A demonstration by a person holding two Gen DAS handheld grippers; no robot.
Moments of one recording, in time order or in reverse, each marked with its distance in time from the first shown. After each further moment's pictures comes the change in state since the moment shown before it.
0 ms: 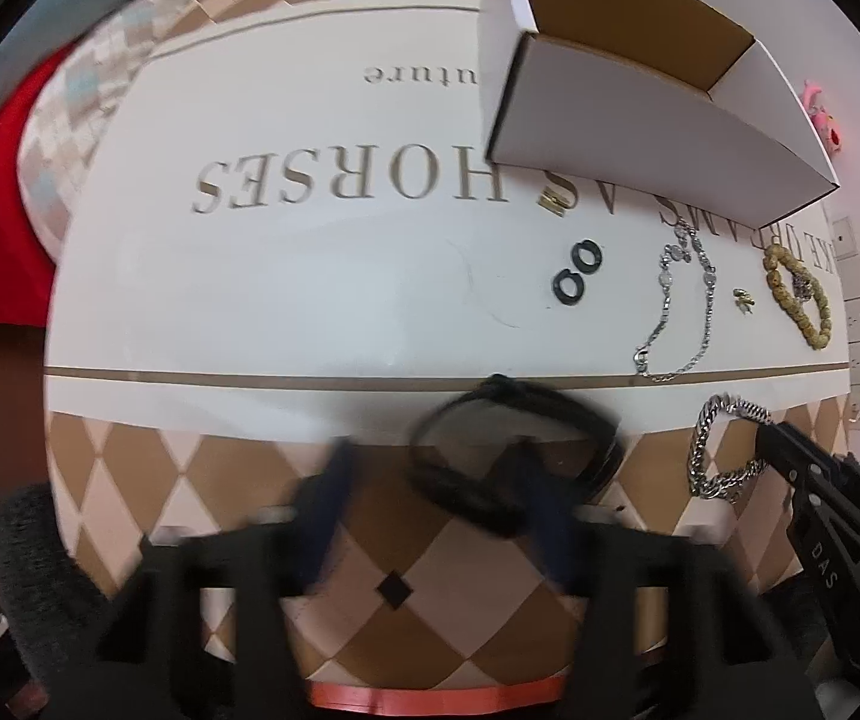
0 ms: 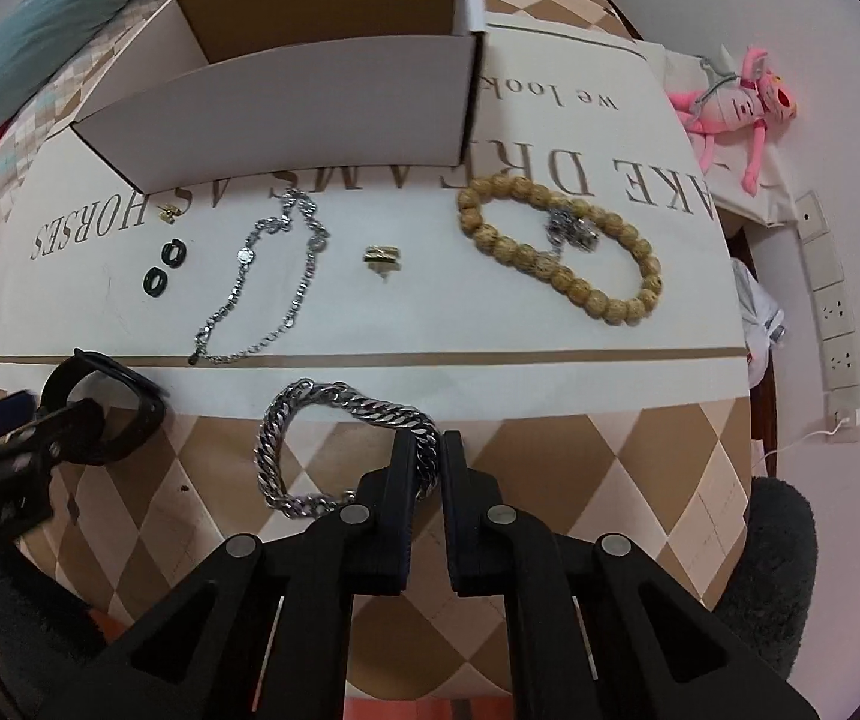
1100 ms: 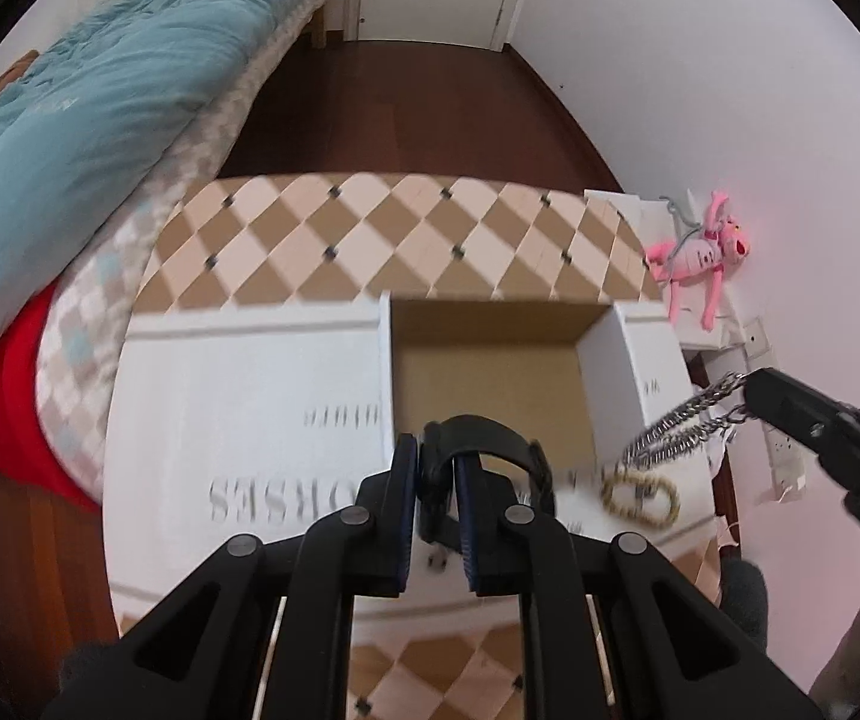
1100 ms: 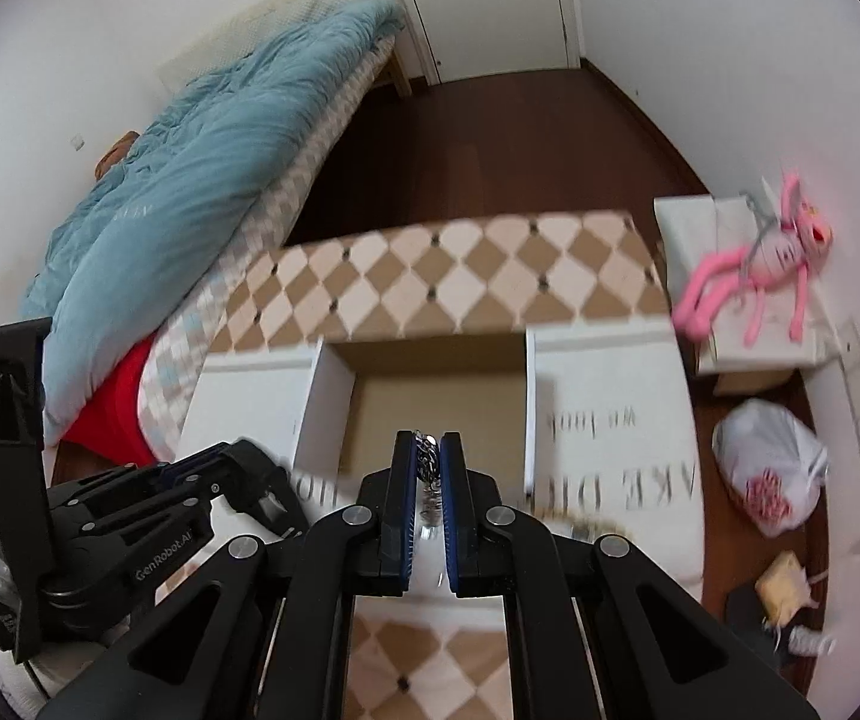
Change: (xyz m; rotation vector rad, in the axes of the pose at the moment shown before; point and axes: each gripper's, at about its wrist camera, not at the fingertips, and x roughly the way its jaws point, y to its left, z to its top) left arm -0.117 -0.028 0.118 0.080 -0.279 -0.155; right arm -0.163 -0.009 0.112 0.007 -0.350 0.274
